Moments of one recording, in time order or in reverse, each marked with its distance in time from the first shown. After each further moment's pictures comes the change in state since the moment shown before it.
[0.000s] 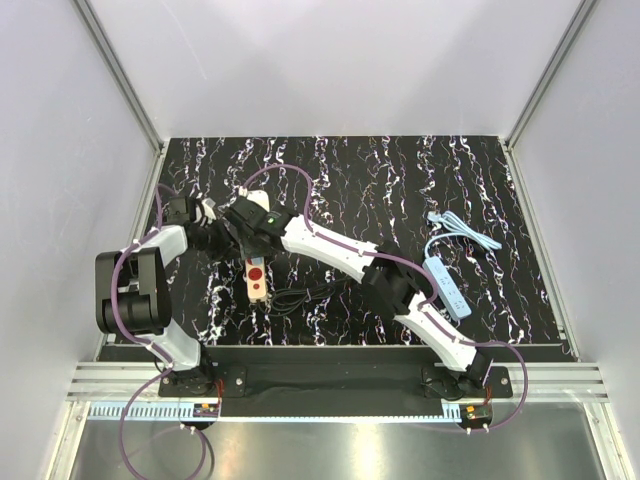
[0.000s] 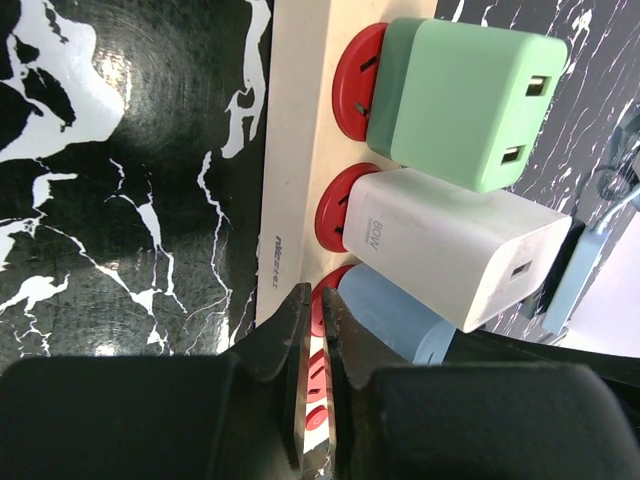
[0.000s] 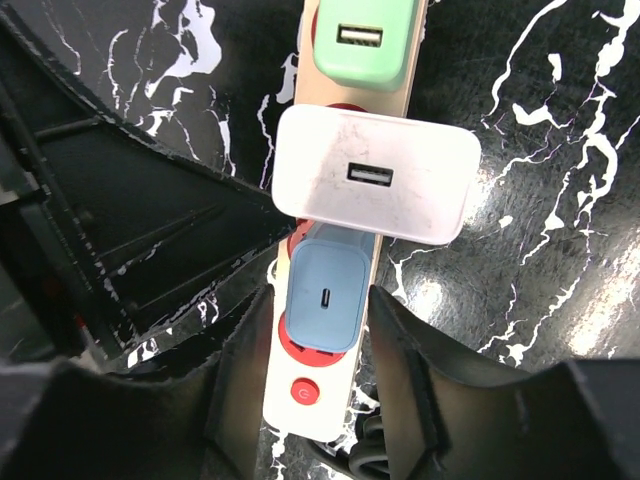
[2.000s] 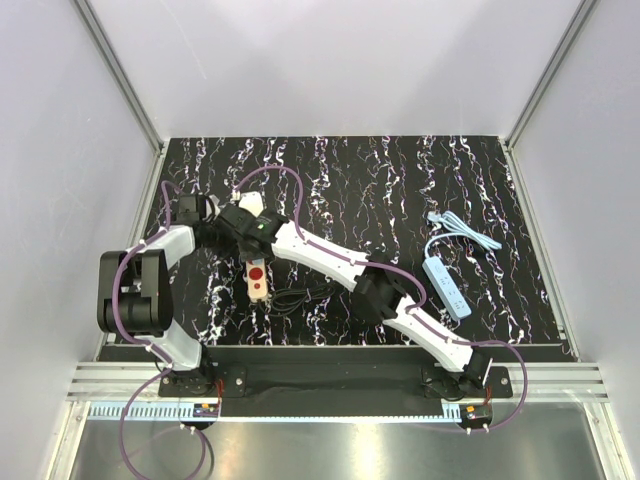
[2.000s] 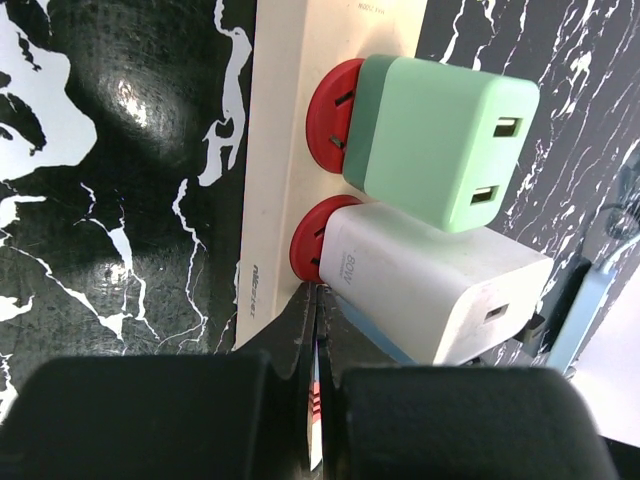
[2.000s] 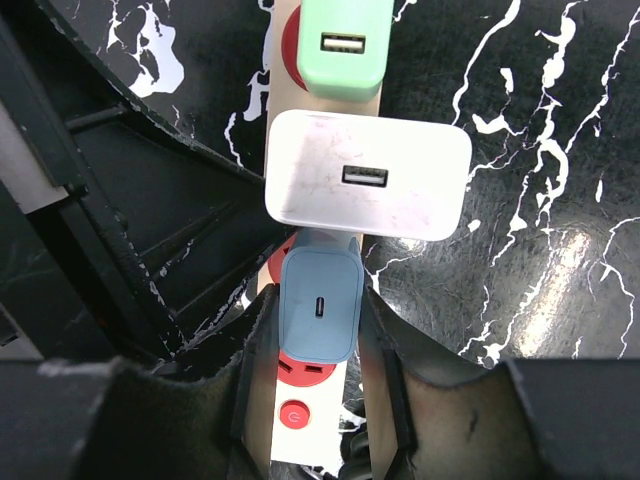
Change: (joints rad) left arm -0.079 -0.002 -0.008 0.067 -0.119 -0.105; right arm 0.043 0.130 0.242 -0.160 0.166 -0.005
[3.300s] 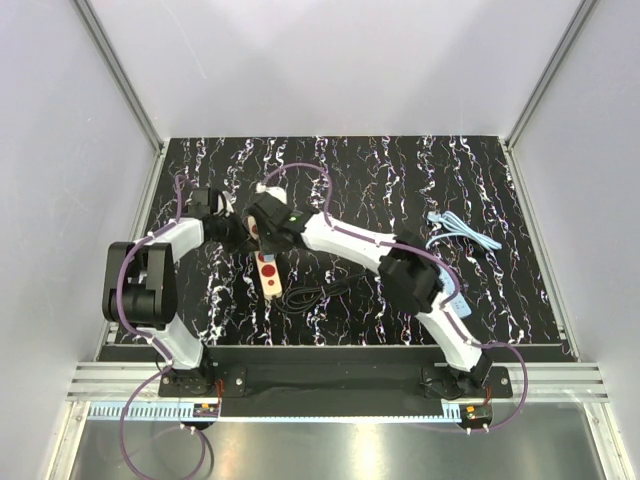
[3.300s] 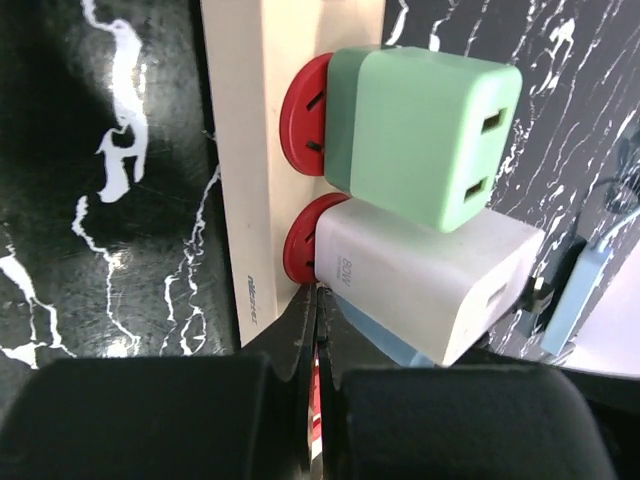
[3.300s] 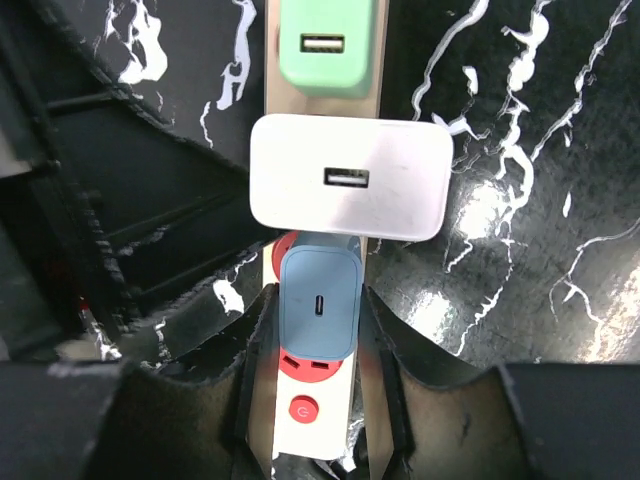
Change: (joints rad) left arm -0.068 0.055 0.078 -0.045 0.008 -0.016; right arm -0.109 -0.356 -0.682 0.458 -0.235 -0.046
